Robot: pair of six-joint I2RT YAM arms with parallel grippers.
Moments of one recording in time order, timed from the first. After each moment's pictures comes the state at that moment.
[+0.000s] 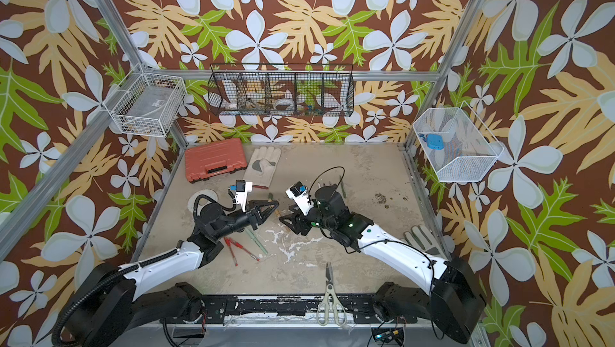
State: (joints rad) left arm -0.53 1.19 0.42 0.82 0.53 -0.68; right arm 0.74 1.22 0.82 -0.05 -0.40 0.11
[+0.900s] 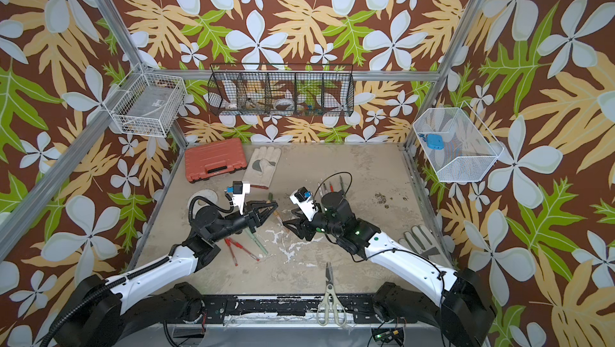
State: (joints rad) left arm -0.57 1.09 0.42 0.75 0.50 -0.63; right arm 0.74 1.14 0.74 -0.02 -0.42 0.08
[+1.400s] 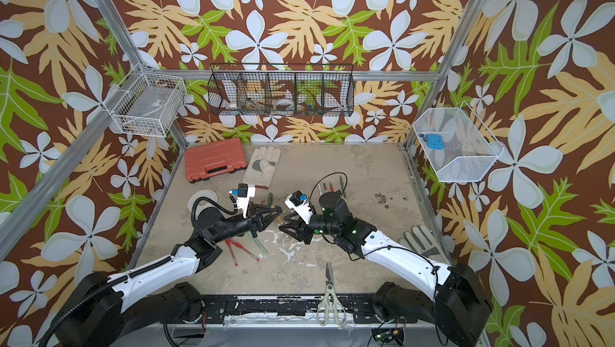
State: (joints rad) left arm -0.60 1.09 0.42 0.78 0.56 -0.62; right arm 0.74 1.19 0.73 0.04 -0.59 0.06
